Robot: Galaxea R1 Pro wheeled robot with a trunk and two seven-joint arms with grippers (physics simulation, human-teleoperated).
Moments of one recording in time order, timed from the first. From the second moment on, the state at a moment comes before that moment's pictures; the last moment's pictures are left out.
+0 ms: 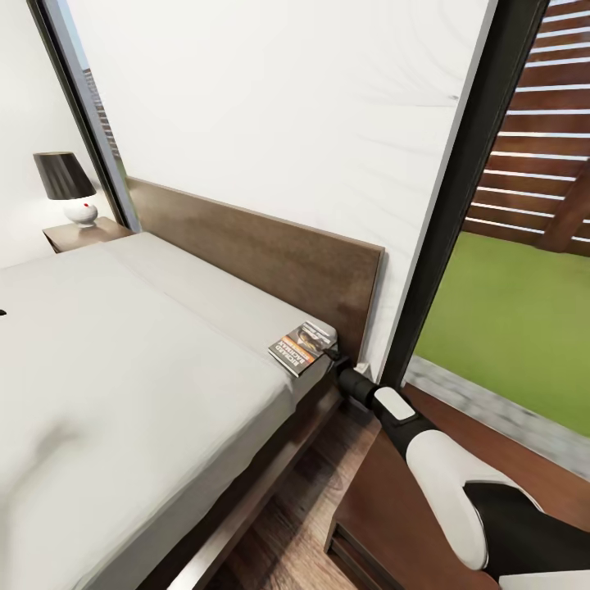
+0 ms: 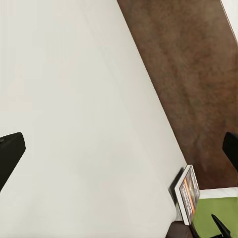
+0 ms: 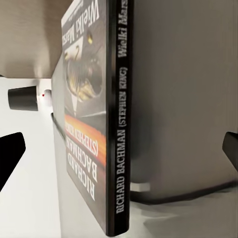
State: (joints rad) left arm -0.97 1.02 -0.07 -0.63 1.16 1.01 -0.59; right arm -0.97 0.09 -0.06 -0.30 -1.11 0.35 0.27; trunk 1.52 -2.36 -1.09
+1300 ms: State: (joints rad) left arm -0.97 1.02 -0.07 -0.63 1.16 1.01 -0.59; right arm -0.98 0.12 -0.05 -0.26 -1.11 0.34 0.27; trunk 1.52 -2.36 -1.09
